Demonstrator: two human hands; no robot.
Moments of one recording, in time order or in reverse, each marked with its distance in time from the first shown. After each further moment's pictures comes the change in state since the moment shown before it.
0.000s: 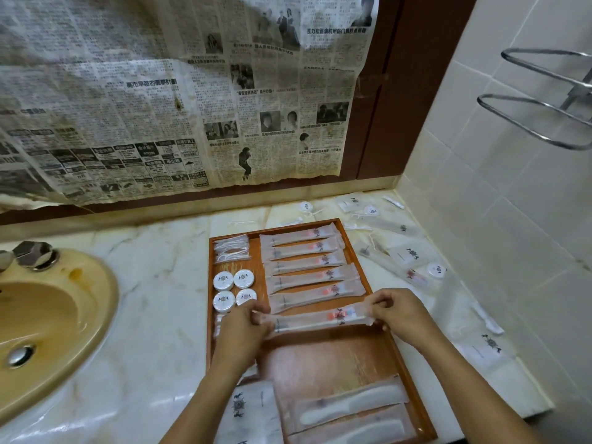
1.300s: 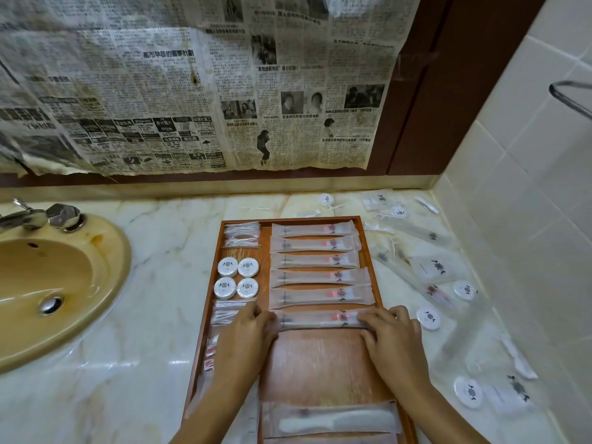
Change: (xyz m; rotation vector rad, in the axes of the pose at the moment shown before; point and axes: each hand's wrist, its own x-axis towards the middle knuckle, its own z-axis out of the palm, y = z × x) left_hand 0.001 -0.033 0.052 0.645 0.160 0.230; right_hand 0.028 0.062 0.036 -0.666 0.218 -0.539
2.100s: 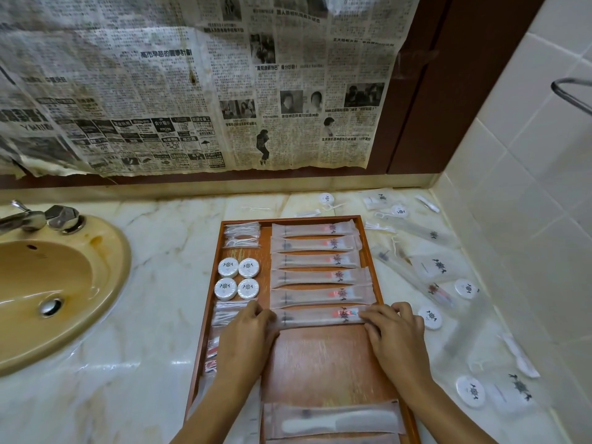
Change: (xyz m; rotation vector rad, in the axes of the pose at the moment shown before) left_hand 0.004 0.001 0.001 -0.021 0.003 -0.022; right_hand 0.005 0.010 0.011 0.044 0.050 0.007
